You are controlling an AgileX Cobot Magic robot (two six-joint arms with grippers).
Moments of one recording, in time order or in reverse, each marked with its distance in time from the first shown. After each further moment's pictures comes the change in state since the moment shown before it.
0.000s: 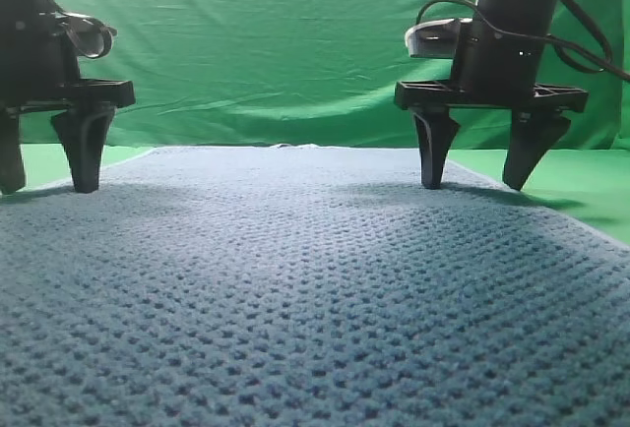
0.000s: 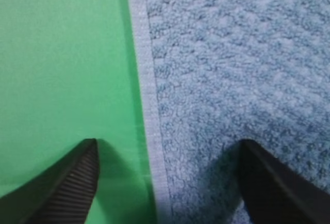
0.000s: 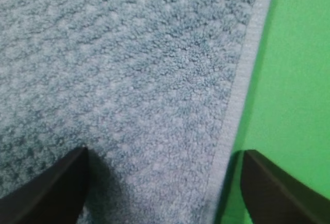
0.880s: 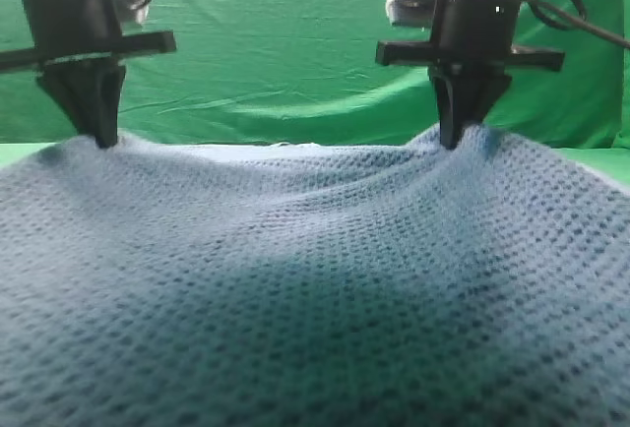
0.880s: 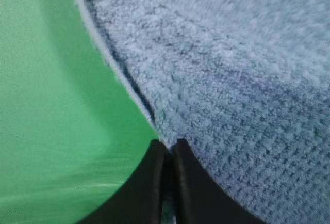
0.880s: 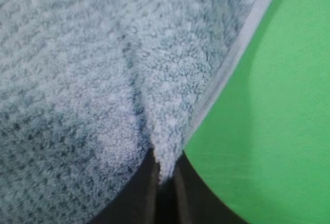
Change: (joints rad) left arm -0.018 -0.003 -0.263 -0.085 0.164 0.038; right arm 0.017 0.004 -0.252 -0.039 0.173 0.008
